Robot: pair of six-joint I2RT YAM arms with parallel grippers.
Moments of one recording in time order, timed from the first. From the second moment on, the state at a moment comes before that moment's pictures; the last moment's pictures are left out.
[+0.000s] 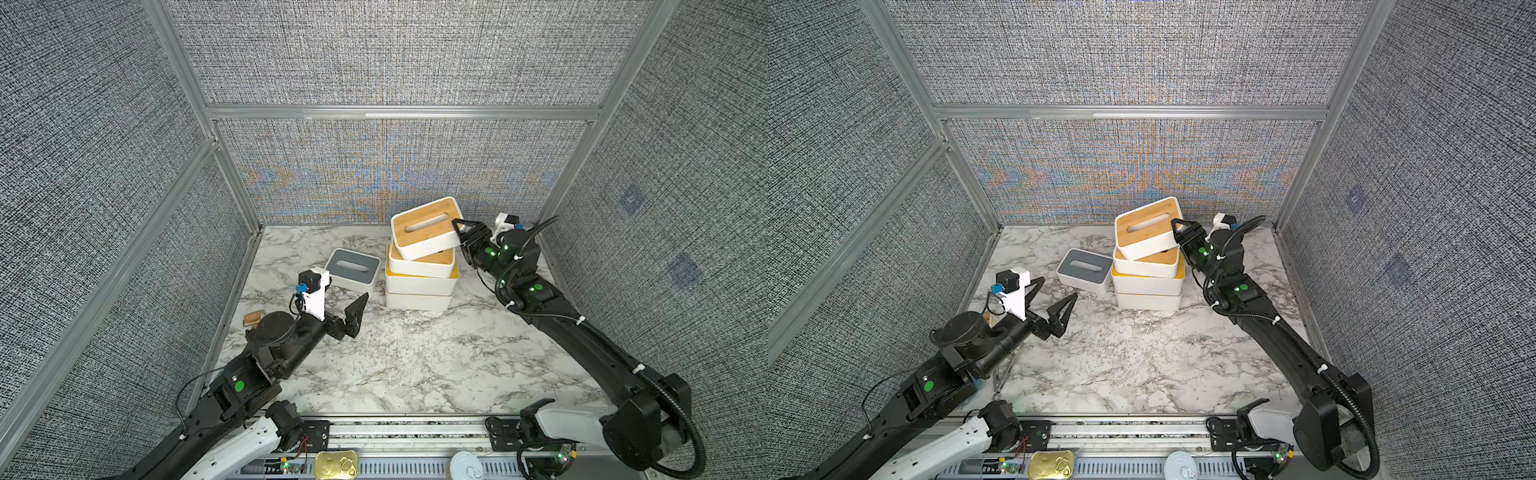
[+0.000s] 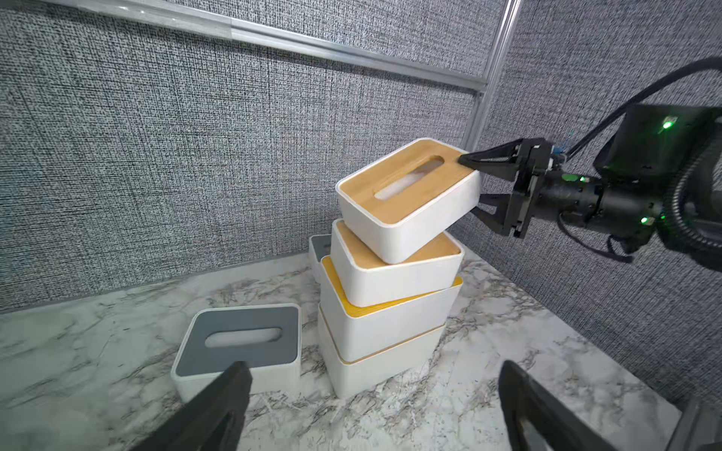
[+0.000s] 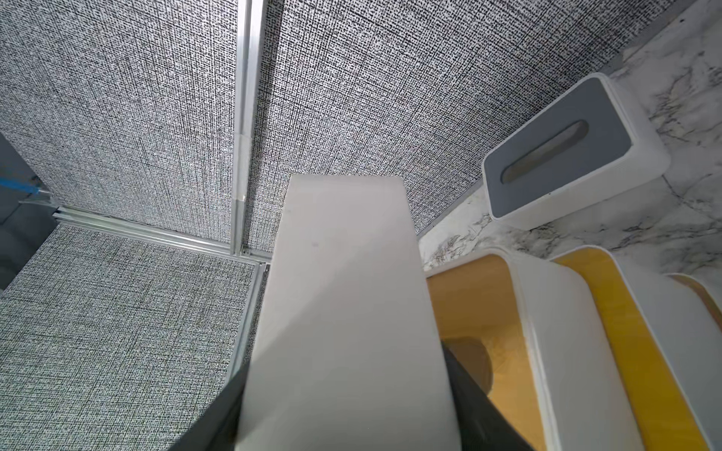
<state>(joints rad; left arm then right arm) -0.83 0.59 0.78 -0.29 -0.23 -0.18 0.40 1.27 1.06 0.12 -0.06 1.22</state>
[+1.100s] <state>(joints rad) -0.66 0.65 0.68 -0.17 -0.05 -0.21 0.50 1.25 0.90 0.29 0.13 1.35</state>
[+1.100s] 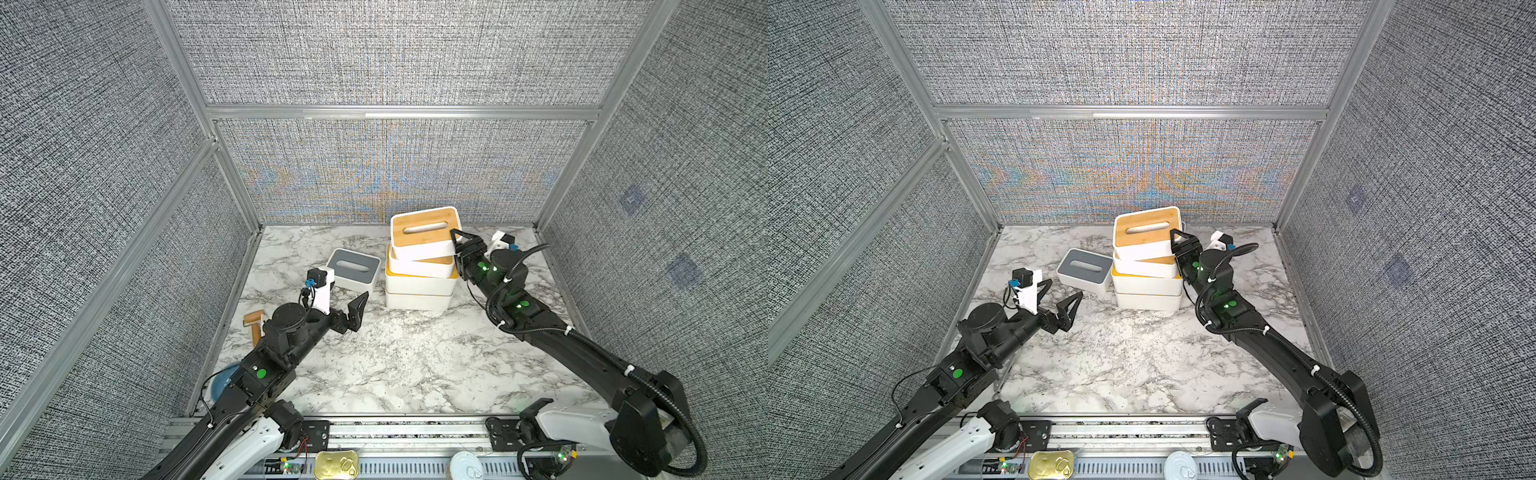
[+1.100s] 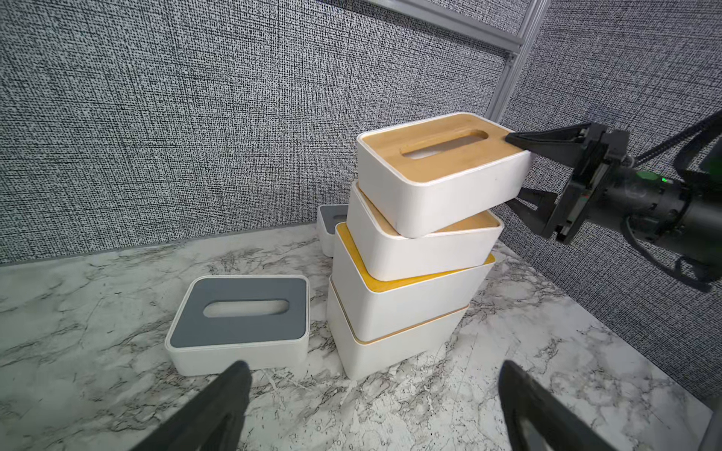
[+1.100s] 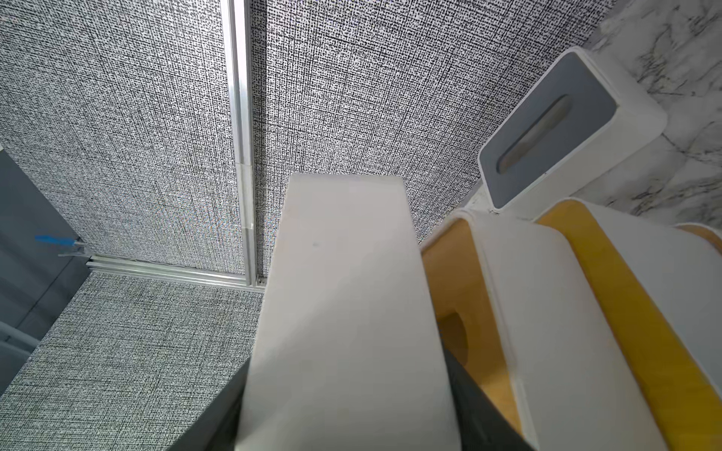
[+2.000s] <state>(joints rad) -0.66 0.66 0.68 -0.16 -0.04 -0.21 0.52 1.26 0.88 0.34 0.15 1.35</state>
